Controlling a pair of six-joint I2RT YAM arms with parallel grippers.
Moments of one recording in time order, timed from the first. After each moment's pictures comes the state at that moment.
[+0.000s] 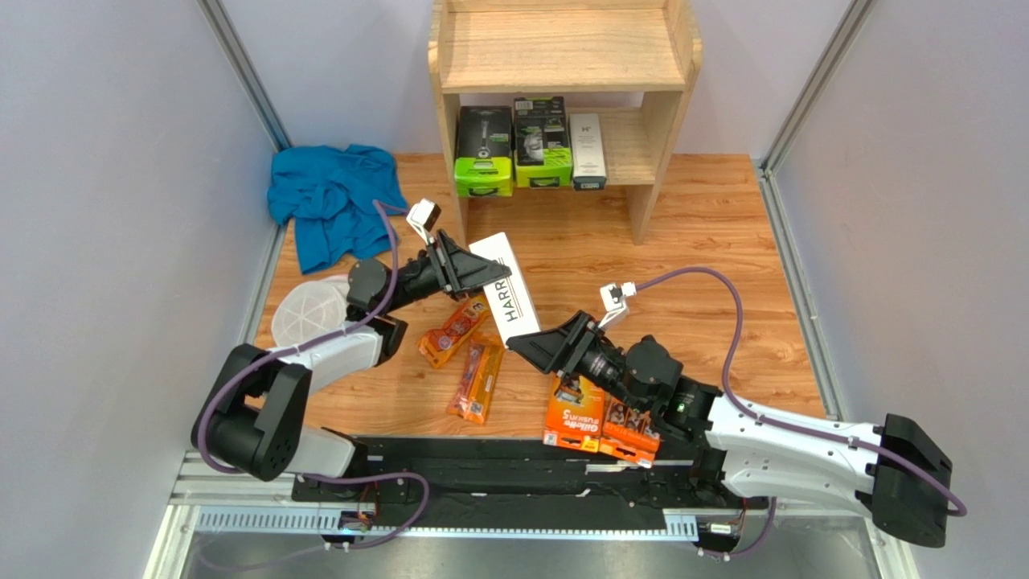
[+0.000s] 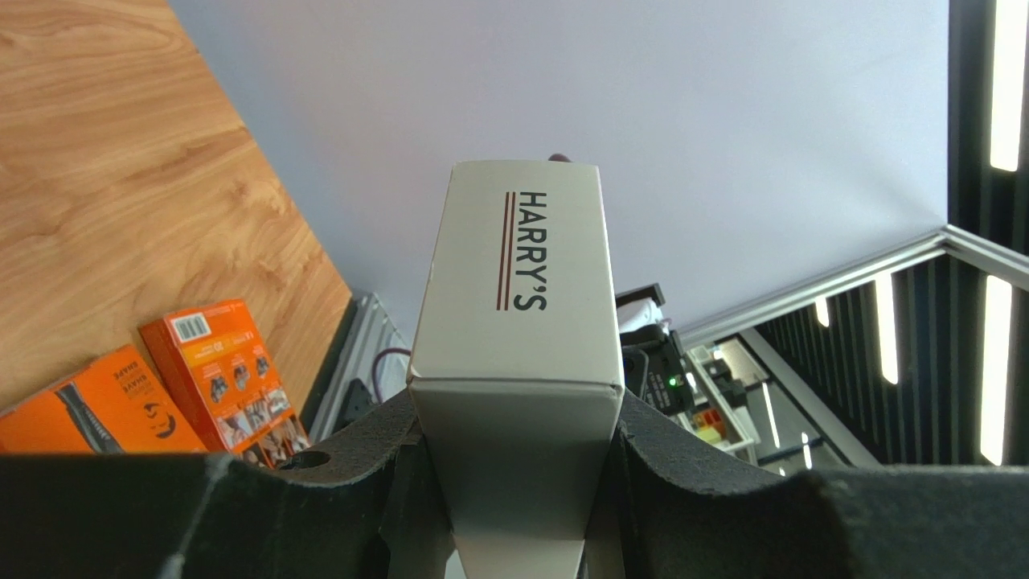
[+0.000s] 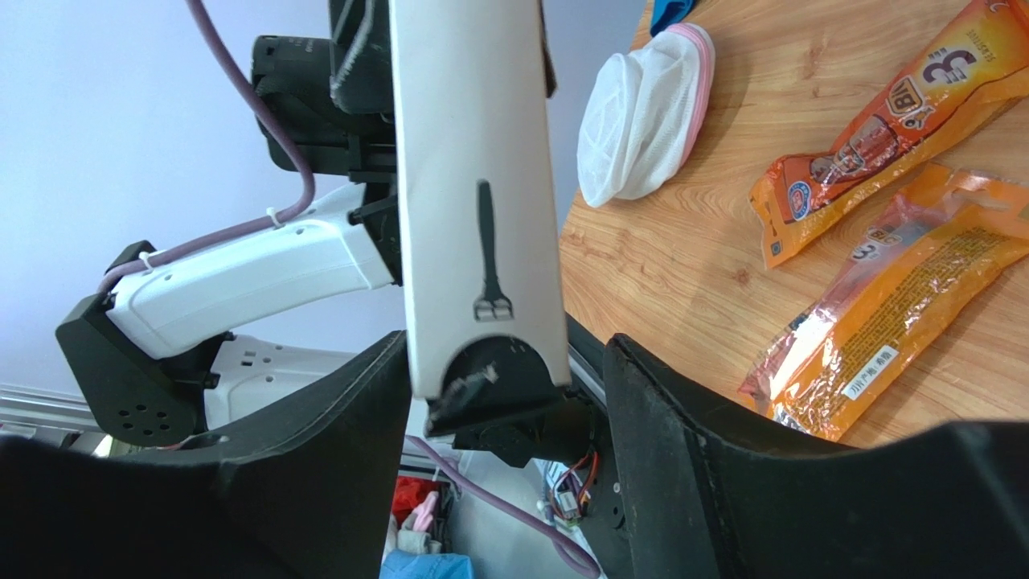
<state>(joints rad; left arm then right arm) -0.38 1.38 0.57 1.17 0.82 -1.50 1.10 0.92 0.44 0.48 0.17 1.13</state>
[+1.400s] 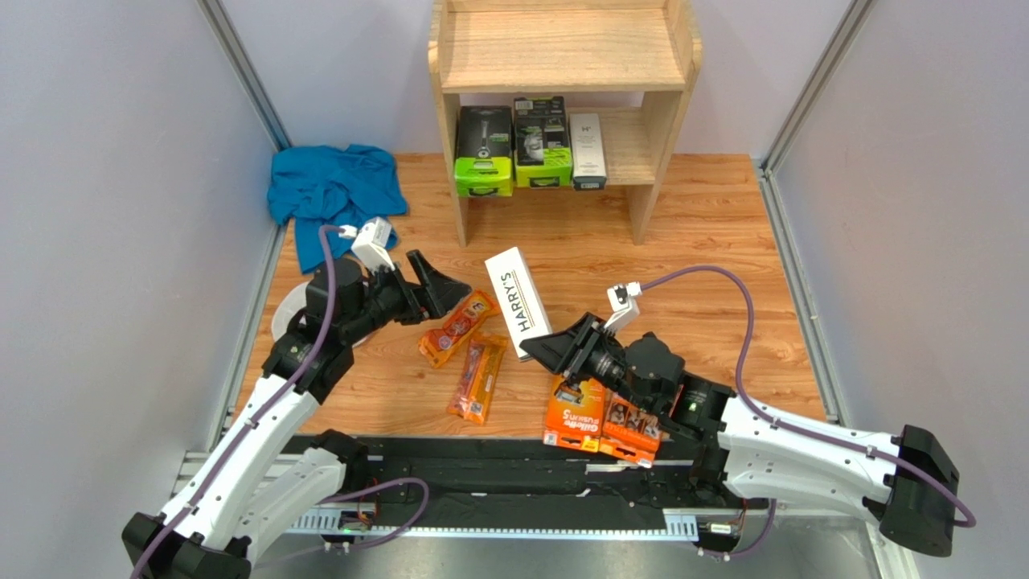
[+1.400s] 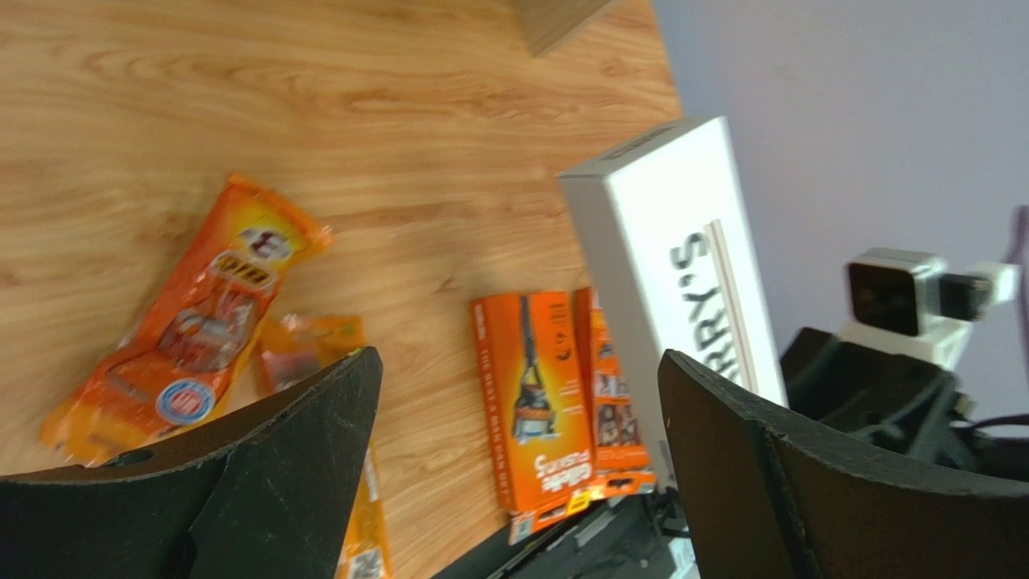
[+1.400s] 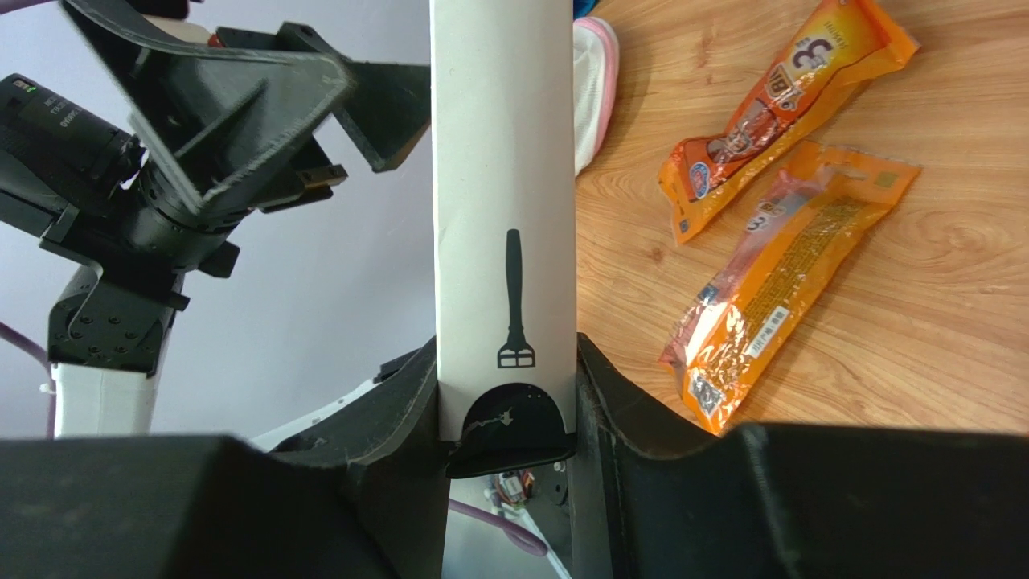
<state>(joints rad) -0.41 0.79 0.77 -0.27 0.29 -0.70 1.09 0.85 0.48 0.26 0.21 1.11</state>
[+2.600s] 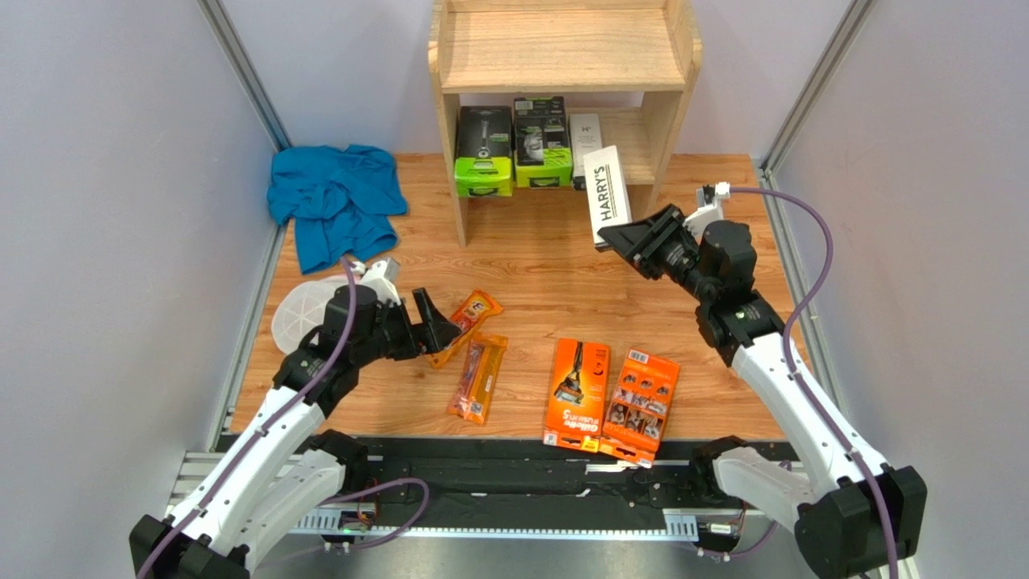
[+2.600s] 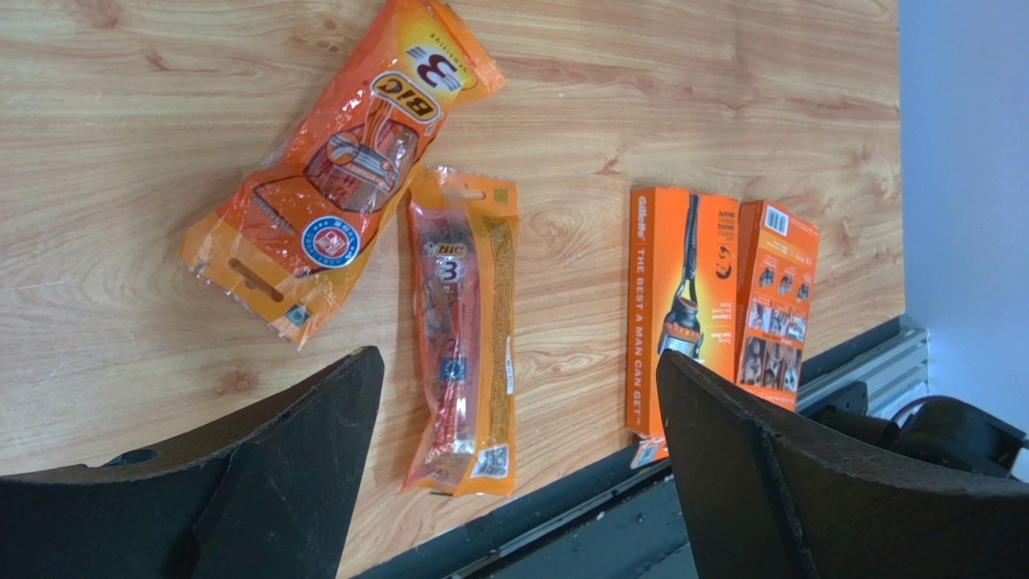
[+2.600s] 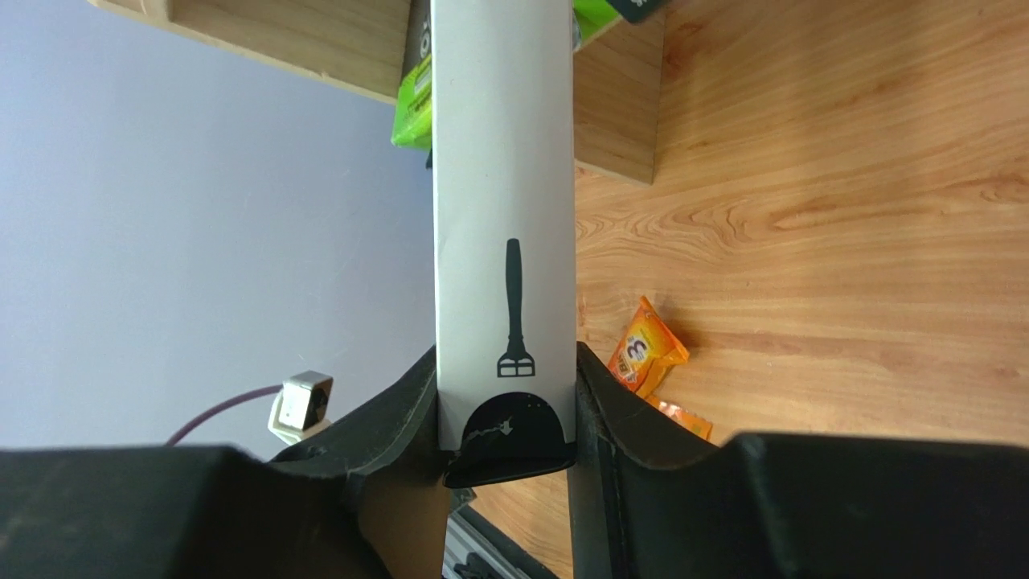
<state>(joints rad) -0.41 0.73 0.61 -0.45 0.20 -0.63 0.32 1.00 0.85 -0.01 -0.27 1.02</state>
